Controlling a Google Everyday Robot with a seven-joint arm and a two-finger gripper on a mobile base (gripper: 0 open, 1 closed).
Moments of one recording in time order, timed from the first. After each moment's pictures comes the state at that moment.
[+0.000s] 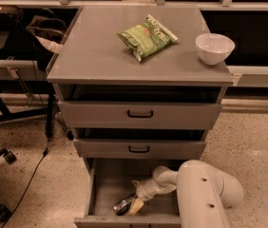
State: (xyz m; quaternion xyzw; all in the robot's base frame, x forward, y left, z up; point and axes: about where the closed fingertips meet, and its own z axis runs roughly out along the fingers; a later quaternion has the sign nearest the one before) arm 0.548 0.010 0.112 -0.60 0.72 0.29 0.21
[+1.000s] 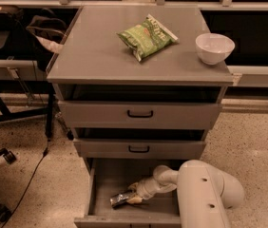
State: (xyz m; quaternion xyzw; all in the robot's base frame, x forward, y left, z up) arm 0.548 0.010 0.112 -0.60 0.72 0.29 0.21
